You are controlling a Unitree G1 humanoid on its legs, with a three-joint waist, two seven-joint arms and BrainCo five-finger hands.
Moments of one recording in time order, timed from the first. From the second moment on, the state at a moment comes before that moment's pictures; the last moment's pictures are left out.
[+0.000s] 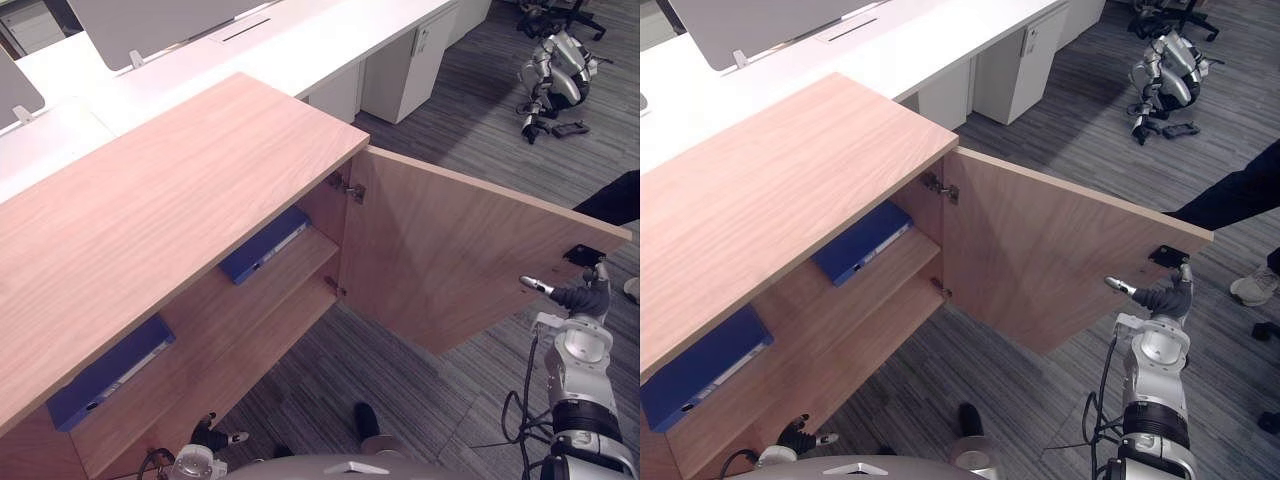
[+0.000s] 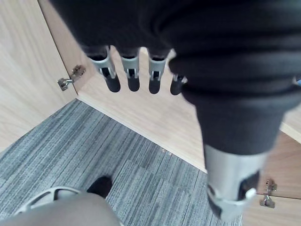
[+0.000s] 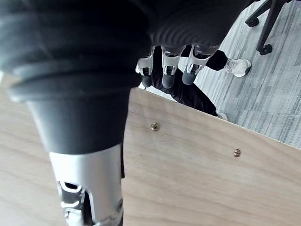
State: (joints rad) left arm 0.10 0.08 0.04 1.04 0.28 -0.03 0.14; right arm -0.17 -0.53 -0.43 0.54 0.13 -0.12 -0.23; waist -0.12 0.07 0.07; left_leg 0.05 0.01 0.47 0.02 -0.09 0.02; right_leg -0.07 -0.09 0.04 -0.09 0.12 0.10
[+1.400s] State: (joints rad) left arm 0.06 0.10 -0.02 1.10 0.36 -0.05 0.13; right arm 0.40 -0.24 -0.08 -0.14 -0.01 -0.15 -0.20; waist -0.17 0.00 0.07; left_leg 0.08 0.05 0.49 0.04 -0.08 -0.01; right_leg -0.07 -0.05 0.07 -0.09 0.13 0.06
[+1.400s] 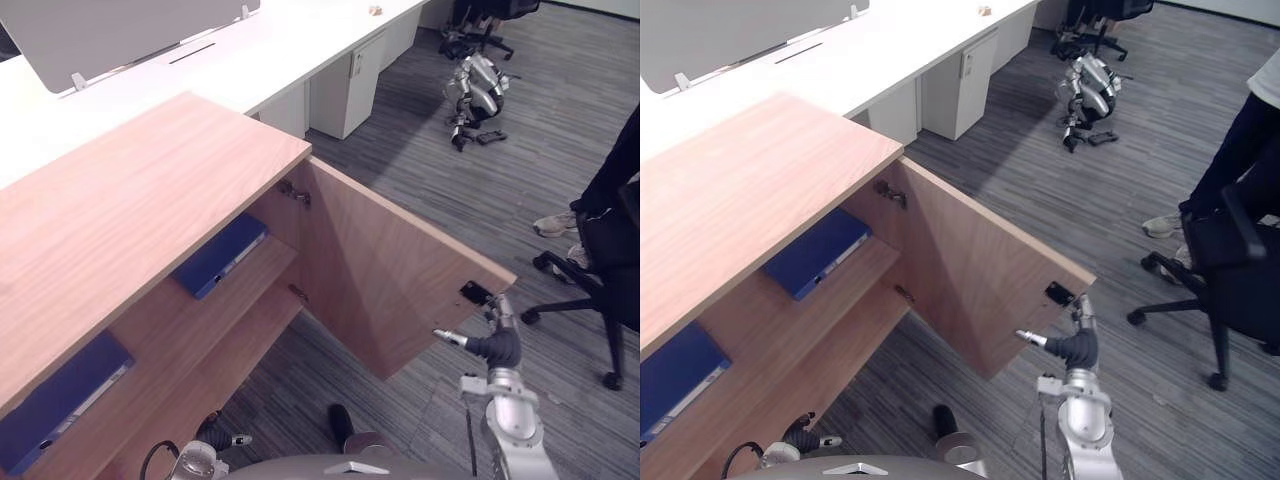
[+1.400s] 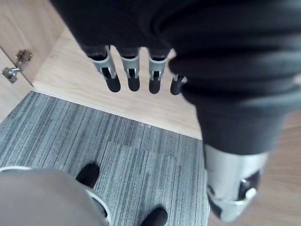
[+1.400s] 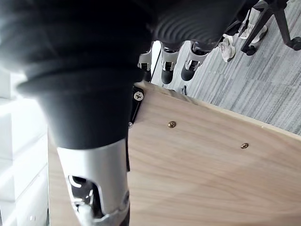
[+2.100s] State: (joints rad) left arm 0.05 0.10 -0.06 1.07 0.39 -0.04 0.18; right arm 0.37 -0.28 0.57 -0.23 -0.32 -0.19 -0.03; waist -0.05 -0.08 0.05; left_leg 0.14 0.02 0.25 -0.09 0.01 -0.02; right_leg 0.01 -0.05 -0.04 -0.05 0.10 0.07
